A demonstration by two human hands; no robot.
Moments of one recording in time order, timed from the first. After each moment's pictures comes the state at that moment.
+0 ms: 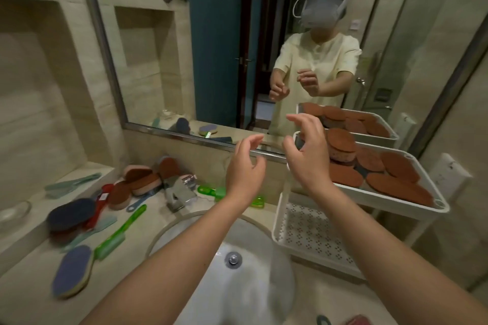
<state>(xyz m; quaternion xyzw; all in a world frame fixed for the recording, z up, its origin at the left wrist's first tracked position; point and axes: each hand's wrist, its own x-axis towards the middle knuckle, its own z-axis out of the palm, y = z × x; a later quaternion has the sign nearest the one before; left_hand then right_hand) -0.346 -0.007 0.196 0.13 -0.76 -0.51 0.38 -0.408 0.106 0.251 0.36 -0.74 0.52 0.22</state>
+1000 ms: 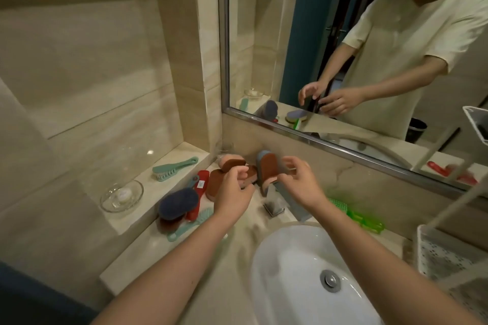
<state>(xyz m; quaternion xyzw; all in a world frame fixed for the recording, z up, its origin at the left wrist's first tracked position) -0.223 -0.305 0.094 0.37 -0.73 -0.50 0.26 -0.355 -0.197 0.132 0.36 -0.81 0.43 -0.14</state>
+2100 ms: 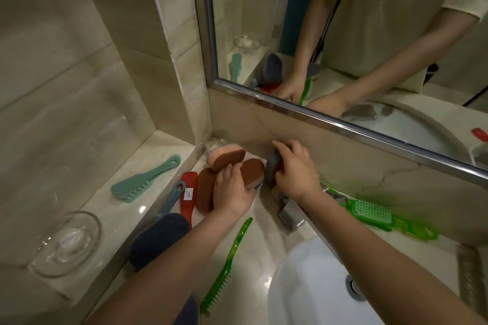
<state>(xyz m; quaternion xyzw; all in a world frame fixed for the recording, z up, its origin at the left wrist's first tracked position) -0.314 -0.430 -0.017 0.39 -0.86 -0.32 0.04 -0.437 -0.328 0.032 0.40 -0.89 0.19 -0.09</state>
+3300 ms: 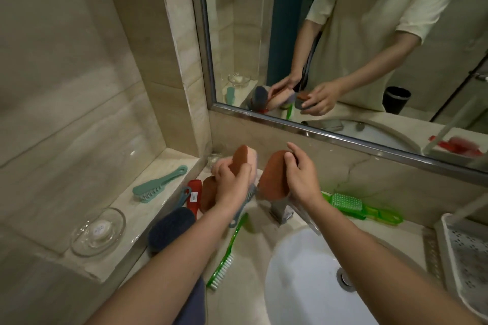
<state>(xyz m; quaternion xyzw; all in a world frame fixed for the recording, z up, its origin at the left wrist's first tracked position) -0.278 -0.376 0.082 0.43 -0.67 -0.57 0.21 -0.386 -0.271 0.092 0.22 -0.80 0.54 -0.09</state>
